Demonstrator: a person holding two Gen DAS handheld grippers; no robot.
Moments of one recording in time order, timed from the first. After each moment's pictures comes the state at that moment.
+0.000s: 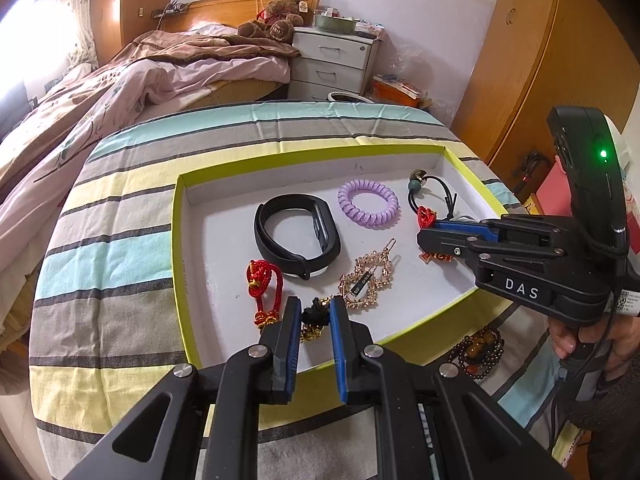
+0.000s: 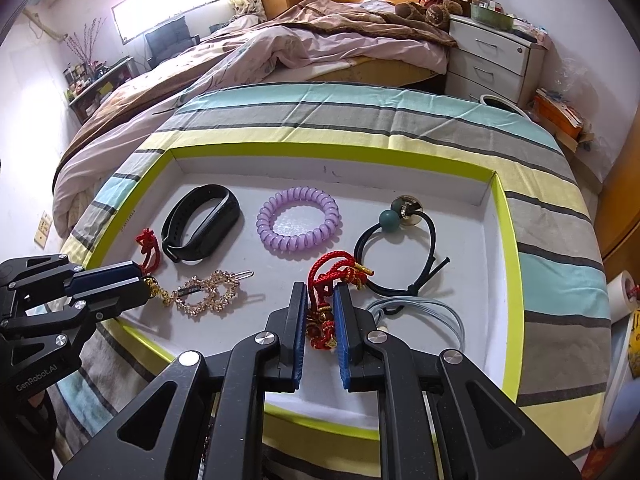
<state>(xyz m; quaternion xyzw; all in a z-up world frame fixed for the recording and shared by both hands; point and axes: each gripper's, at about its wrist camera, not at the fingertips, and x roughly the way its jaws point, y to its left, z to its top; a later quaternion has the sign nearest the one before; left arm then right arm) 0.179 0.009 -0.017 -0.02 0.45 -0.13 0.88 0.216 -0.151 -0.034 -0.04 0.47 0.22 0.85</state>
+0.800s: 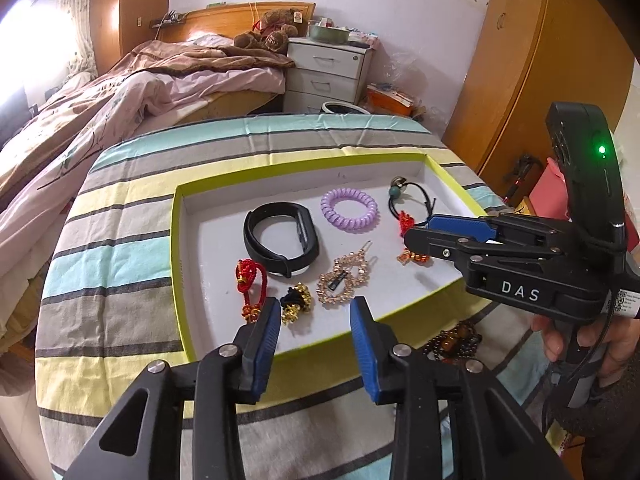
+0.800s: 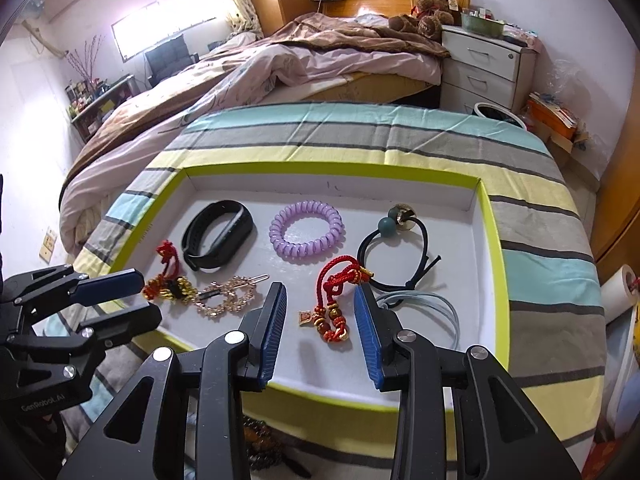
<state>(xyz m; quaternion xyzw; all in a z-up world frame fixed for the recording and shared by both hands) 0.159 0.000 0.001 -0.02 0.44 -0.13 0.89 0.200 -0.159 -0.016 -0.02 0.44 0.22 0.87</state>
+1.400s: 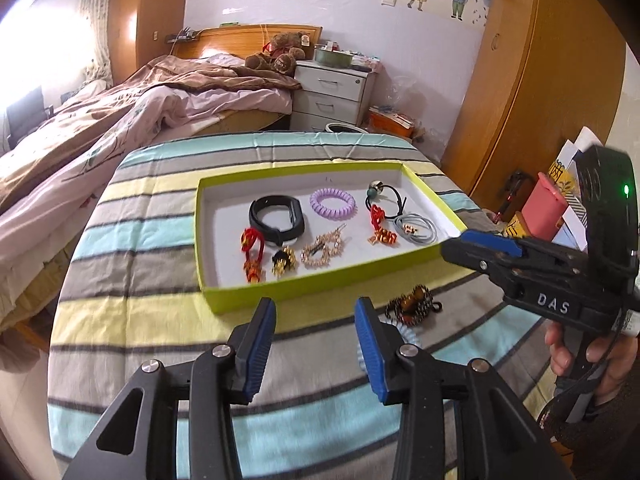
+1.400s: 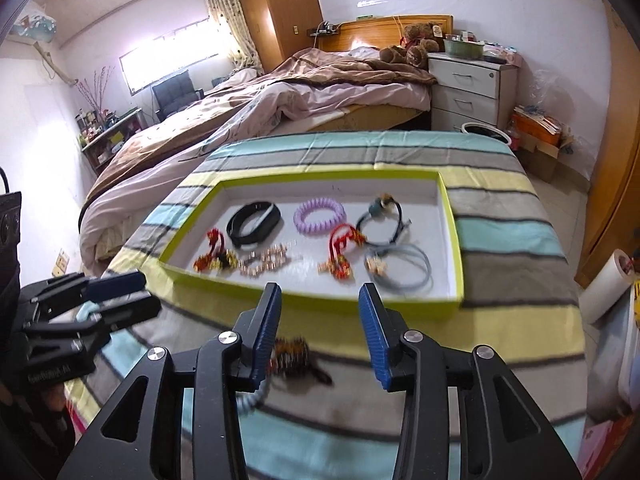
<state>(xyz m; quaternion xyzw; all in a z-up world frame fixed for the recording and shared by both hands) 0.090 0.006 0.020 -0.04 0.40 -0.12 0.91 0.124 -0.188 0.006 0.01 0.39 0.22 0.89</state>
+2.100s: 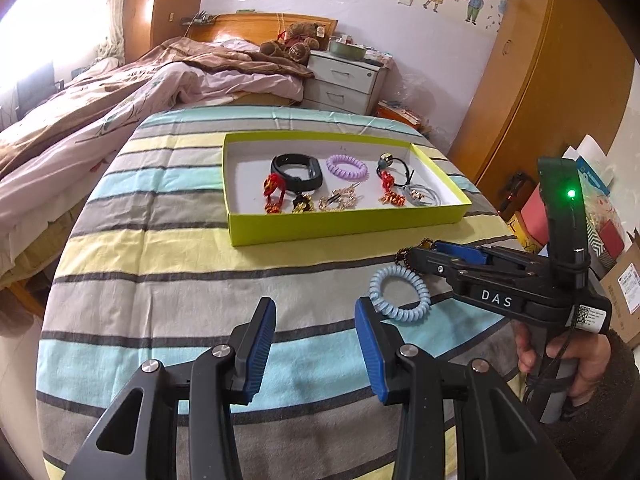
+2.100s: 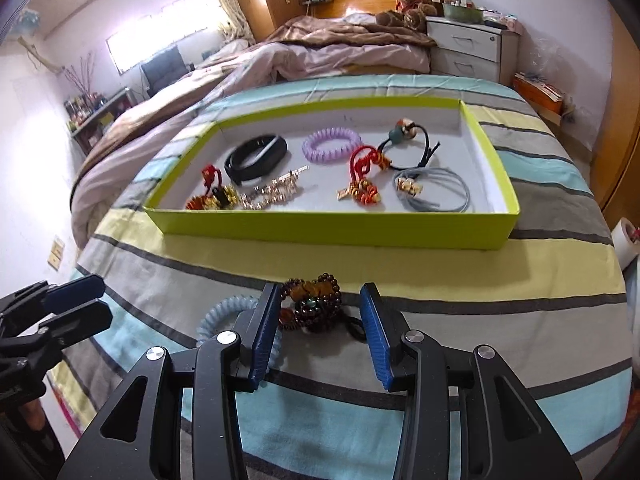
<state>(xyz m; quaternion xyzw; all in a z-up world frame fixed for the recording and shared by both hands) 0.053 0.025 0.000 -0.07 0.42 -0.11 0.90 0.118 -0.160 -0.040 0.01 0.44 0.20 0.87</state>
